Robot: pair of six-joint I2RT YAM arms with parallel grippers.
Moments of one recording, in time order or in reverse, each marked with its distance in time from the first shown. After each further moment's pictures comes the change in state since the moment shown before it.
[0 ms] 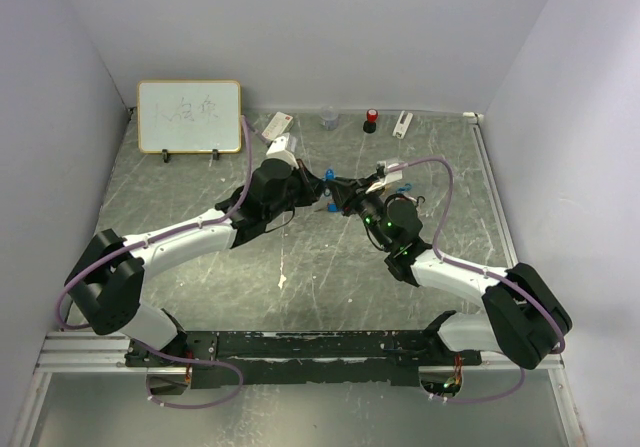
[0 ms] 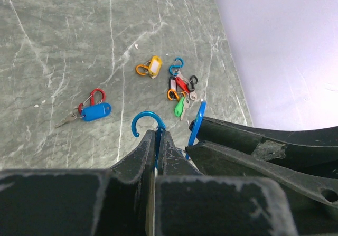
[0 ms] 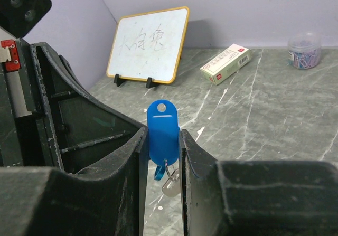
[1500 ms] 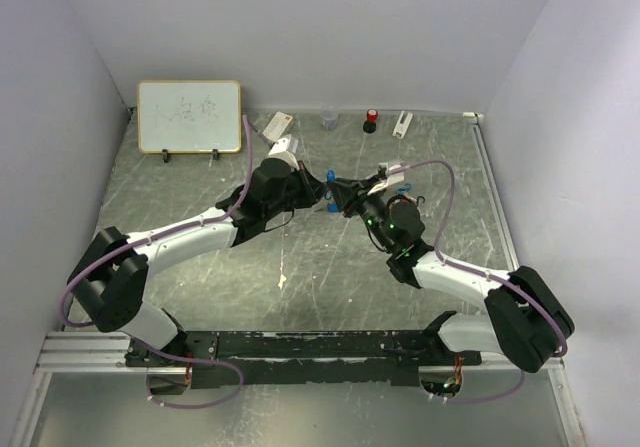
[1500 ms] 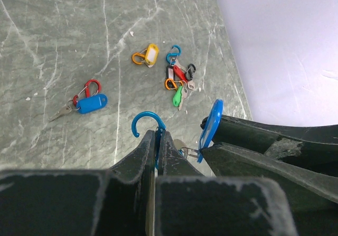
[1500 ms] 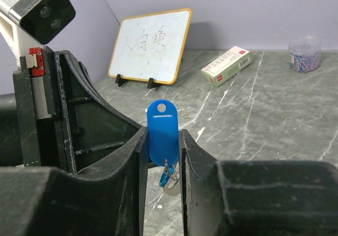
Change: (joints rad) left arm 0.016 0.017 -0.007 0.003 0.079 -0.006; right arm -0.005 -0.020 -0.017 0.008 -0.015 -0.010
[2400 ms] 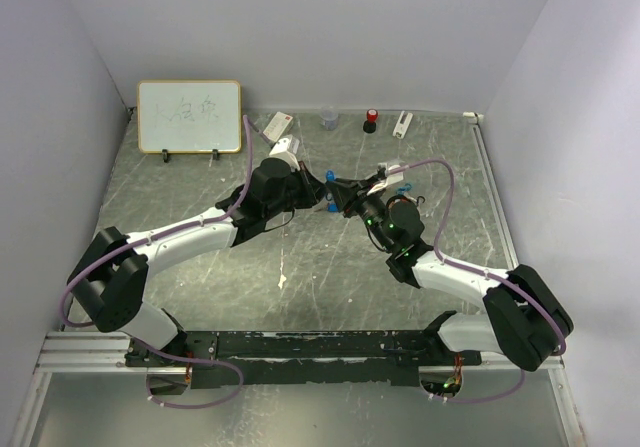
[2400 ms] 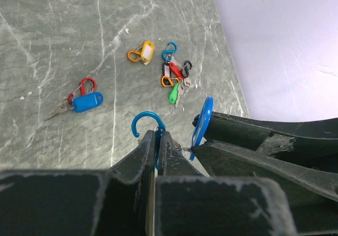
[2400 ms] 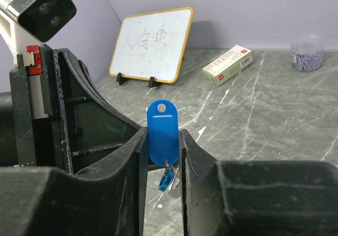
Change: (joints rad) left arm 0.005 0.000 0.000 0.002 0.023 0.000; right arm -0.003 0.010 0.000 0.008 -0.011 0.000
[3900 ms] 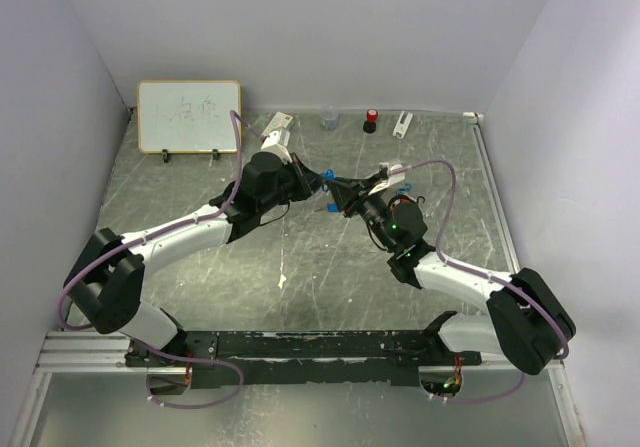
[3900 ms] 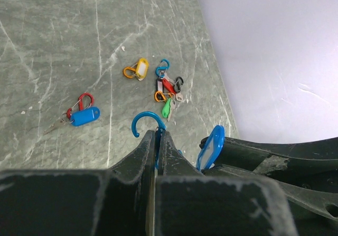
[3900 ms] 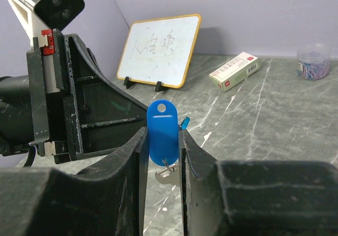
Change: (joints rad) left arm 0.047 -0.015 0.000 0.037 0.024 -0.031; right arm -0.002 -0.021 0.000 0.006 -0.026 0.000
